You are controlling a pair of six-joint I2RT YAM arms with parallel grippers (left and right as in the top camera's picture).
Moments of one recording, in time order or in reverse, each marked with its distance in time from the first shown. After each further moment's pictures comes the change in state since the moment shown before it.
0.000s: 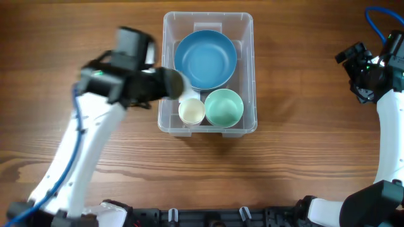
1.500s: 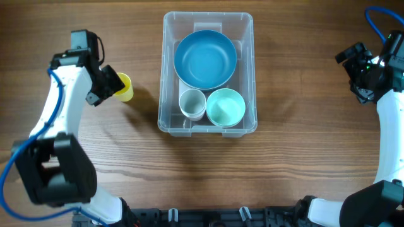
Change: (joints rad) left arm 0.470 0.266 -0.133 0.164 -0.116 -0.041; right arm 0.000 0.000 0.000 0.000 0.000 0.000
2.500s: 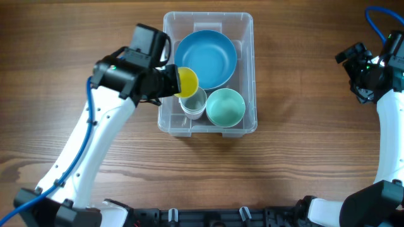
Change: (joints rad) left arm -0.493 -0.232 0.151 -0.131 0.122 0.023; right arm 0.000 0.000 0.000 0.000 0.000 0.000
